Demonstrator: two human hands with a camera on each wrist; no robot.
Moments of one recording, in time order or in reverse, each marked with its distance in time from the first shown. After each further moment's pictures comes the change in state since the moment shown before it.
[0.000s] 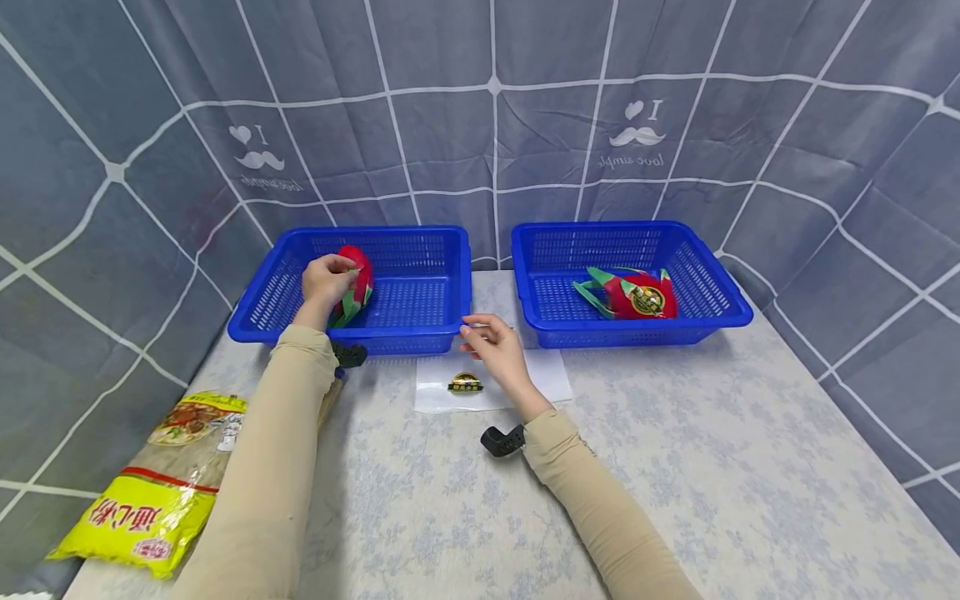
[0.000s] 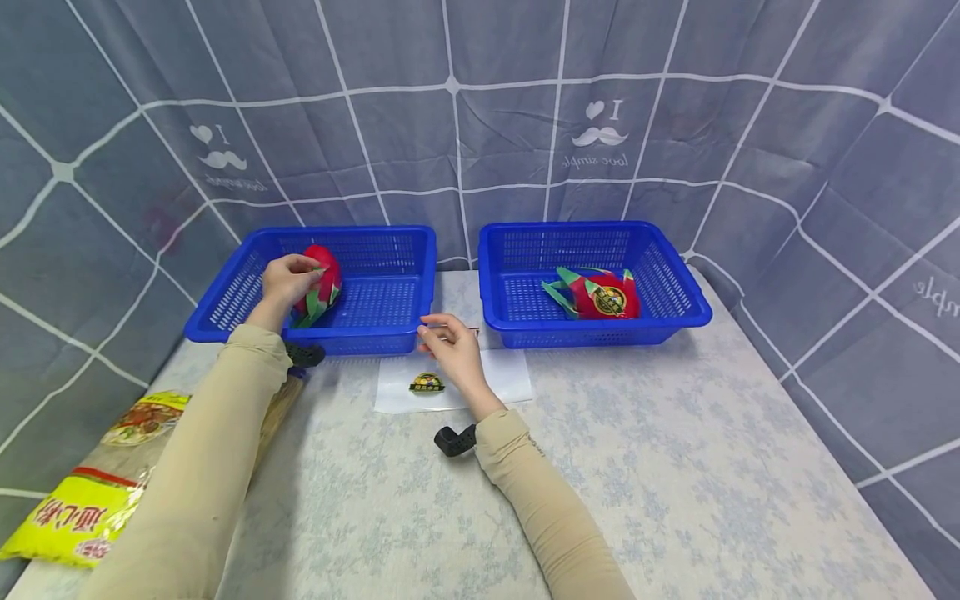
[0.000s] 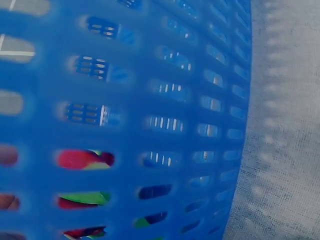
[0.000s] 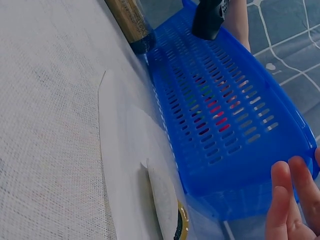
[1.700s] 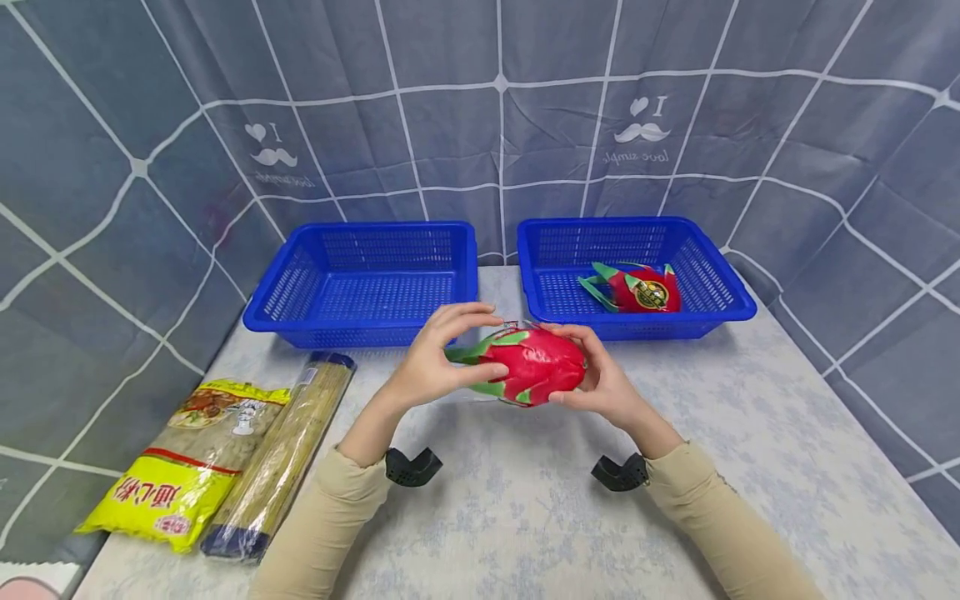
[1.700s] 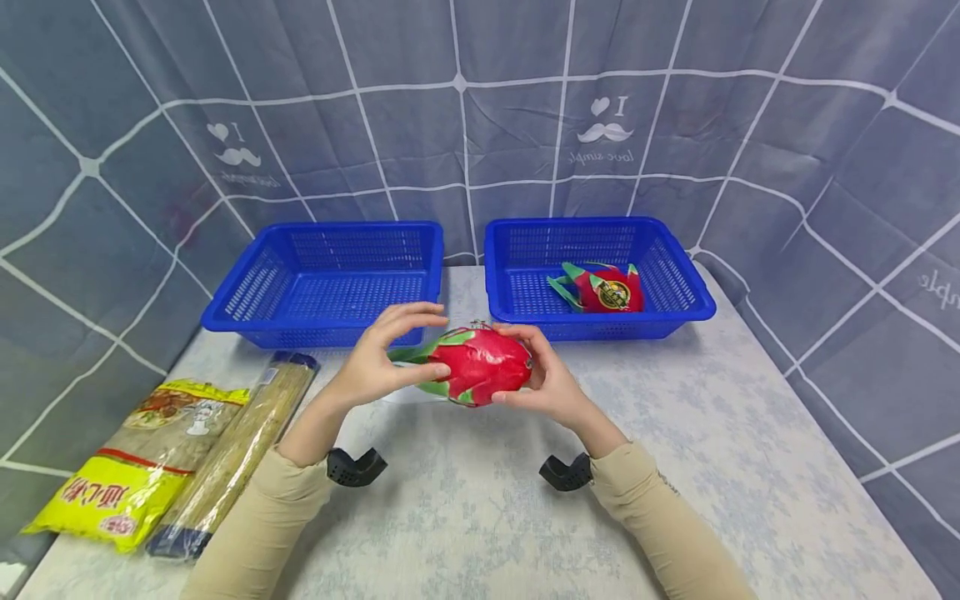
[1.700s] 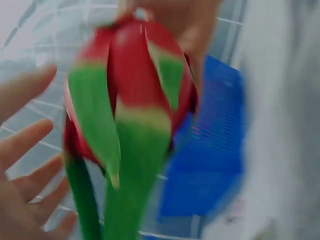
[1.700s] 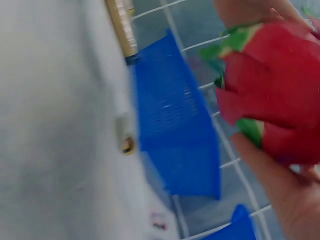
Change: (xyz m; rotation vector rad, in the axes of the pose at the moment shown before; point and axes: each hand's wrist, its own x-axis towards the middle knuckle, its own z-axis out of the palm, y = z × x) left_hand -0.195 0.092 0.046 -0.246 -0.408 0.805; right_hand -0.083 -0.055 -0.118 0.137 -0.427 -0.204
